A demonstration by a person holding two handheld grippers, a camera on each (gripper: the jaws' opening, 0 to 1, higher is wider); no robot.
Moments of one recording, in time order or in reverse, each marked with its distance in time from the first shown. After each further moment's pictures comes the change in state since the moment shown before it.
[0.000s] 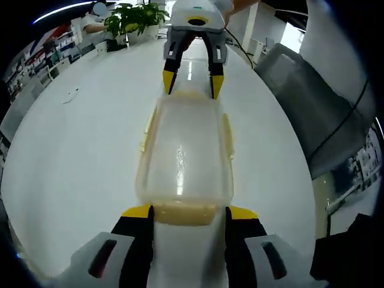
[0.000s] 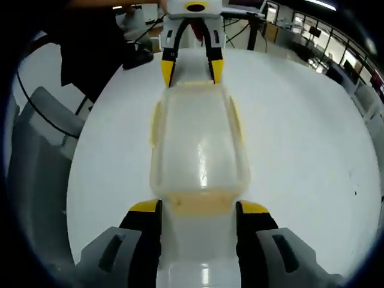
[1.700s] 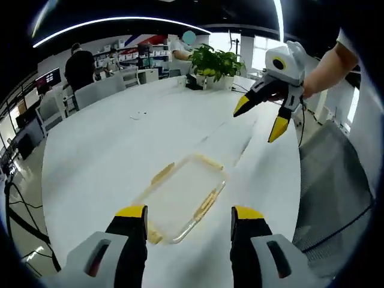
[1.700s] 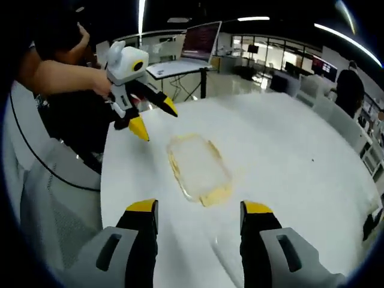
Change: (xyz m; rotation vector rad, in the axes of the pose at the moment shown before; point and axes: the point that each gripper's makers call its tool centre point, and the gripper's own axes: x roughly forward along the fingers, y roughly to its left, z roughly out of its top) left arm -0.051 -0.044 0.068 -0.408 -0.303 0.422; right arm -0.100 0.048 0.017 0.251 -0.316 -0.246
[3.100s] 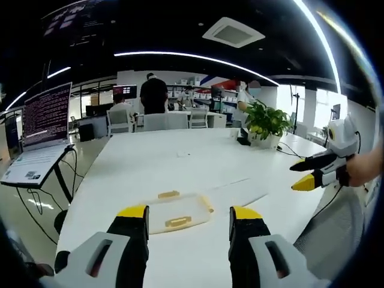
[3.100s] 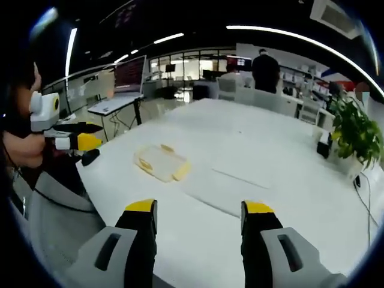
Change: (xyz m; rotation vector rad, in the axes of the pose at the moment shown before) left arm -0.074 -0.080 0.037 -0.325 -0.356 0.504; right arm -0.120 0.029 -0.053 0.378 -0.186 -0.461
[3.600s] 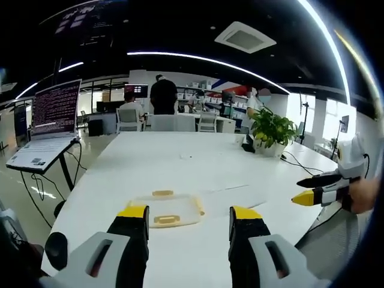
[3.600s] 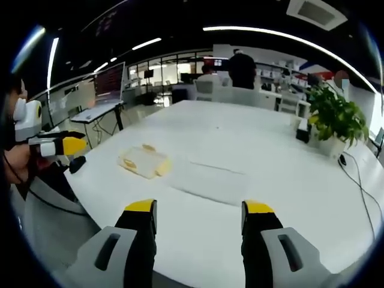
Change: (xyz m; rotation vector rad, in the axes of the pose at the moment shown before) left arm -0.012 -0.025 0.001 -0.090 -0.035 0.087; right arm -0.028 -0.022 -0.027 0.106 -0.041 -0.156
